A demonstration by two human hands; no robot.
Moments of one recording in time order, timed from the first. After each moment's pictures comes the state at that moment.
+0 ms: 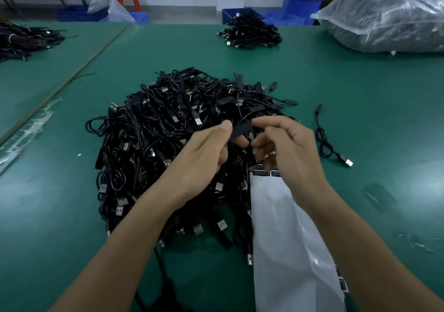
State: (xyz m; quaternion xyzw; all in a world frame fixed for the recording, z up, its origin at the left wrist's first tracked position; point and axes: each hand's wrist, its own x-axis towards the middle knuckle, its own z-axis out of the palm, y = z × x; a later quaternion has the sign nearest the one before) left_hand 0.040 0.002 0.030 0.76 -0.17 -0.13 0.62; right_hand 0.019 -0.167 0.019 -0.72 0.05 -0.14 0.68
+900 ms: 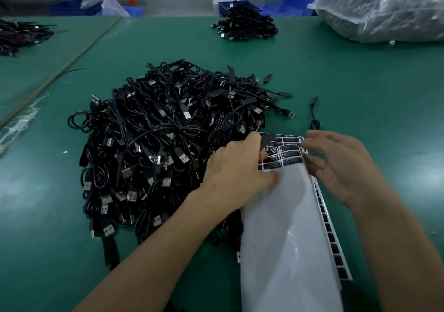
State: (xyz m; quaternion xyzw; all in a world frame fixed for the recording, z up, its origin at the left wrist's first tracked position) left_hand 0.038 -0.069 -0.004 0.93 -0.22 -0.03 0.28; right_hand 0.006 -0.248 0.001 -0.60 0.27 -0.08 0.75
